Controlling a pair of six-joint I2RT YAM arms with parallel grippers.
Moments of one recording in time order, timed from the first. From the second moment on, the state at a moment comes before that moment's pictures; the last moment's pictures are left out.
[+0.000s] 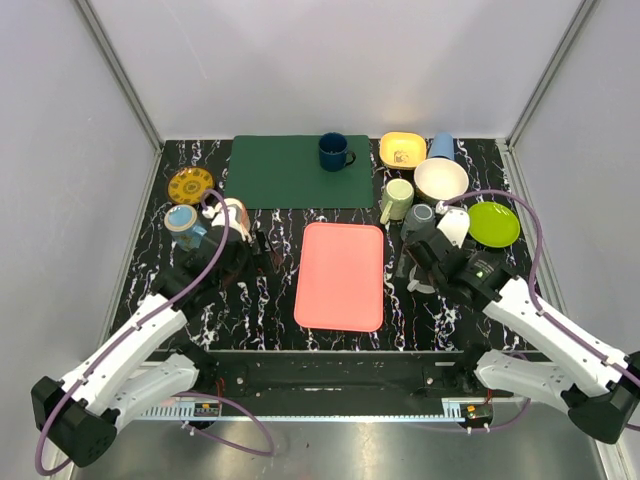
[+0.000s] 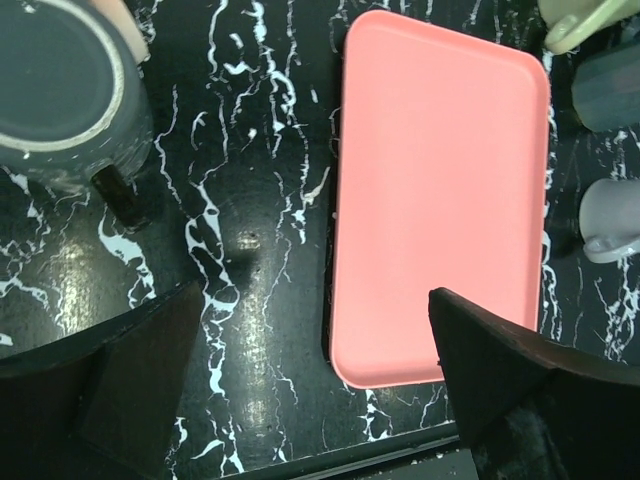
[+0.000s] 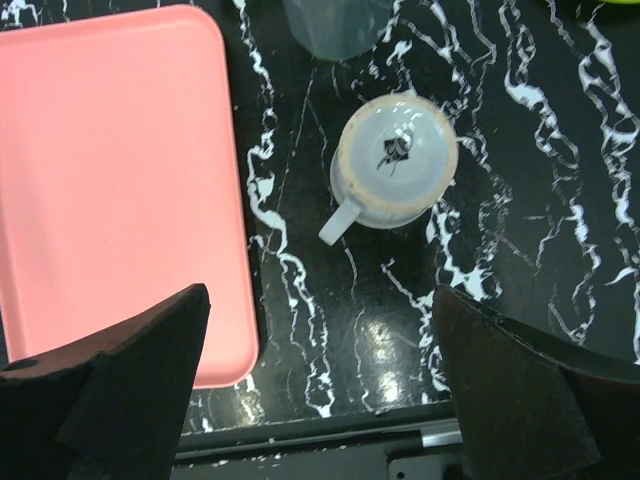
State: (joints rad) left arm -0.57 0.86 0.77 -0.58 -0.16 -0.63; right arm 0.76 0.98 0.99 -0.95 0.57 0.77
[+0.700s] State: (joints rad) left arm -0.57 0.75 0.66 -0.57 -0.24 -0.78; right arm 0.88 1.19 0.87 -0.99 0.70 1.33
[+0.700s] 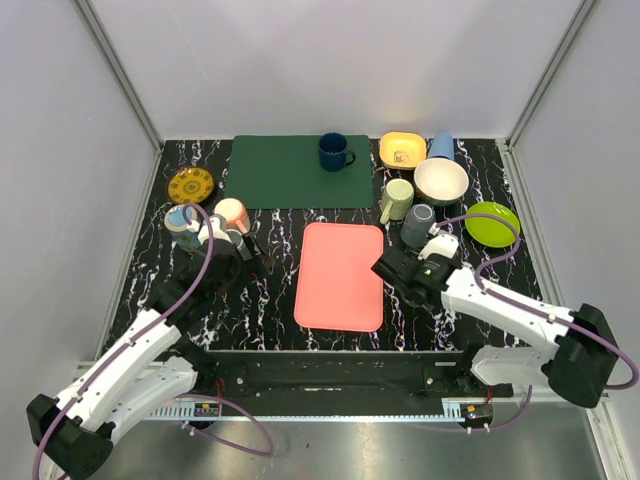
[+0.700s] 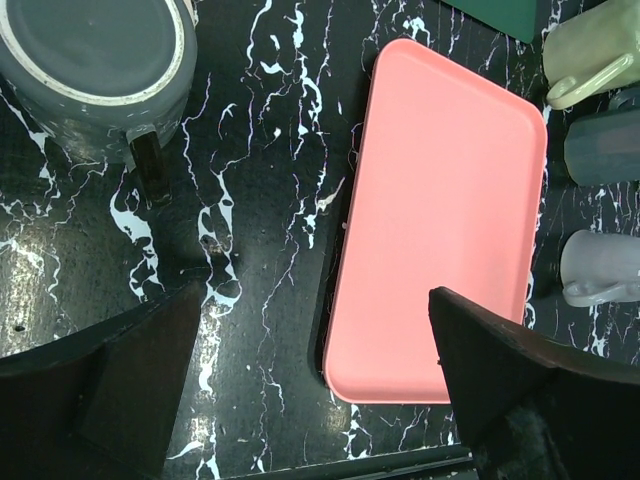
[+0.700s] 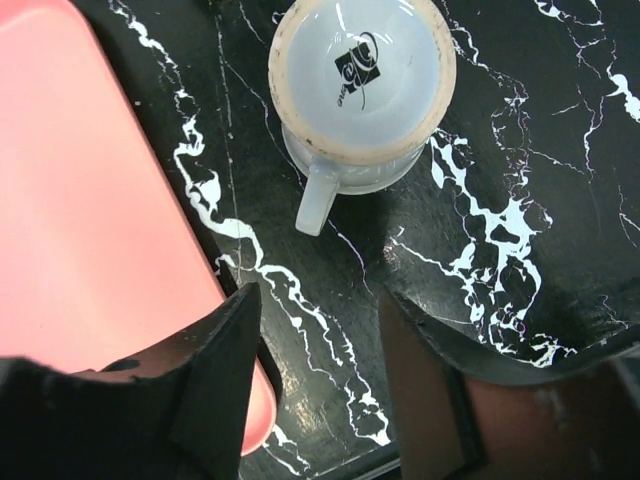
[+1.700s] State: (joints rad) left arm -0.57 0.78 0.66 -0.55 -0.23 -0.78; right arm 0.63 1.38 0.83 -0.70 0.66 1.07
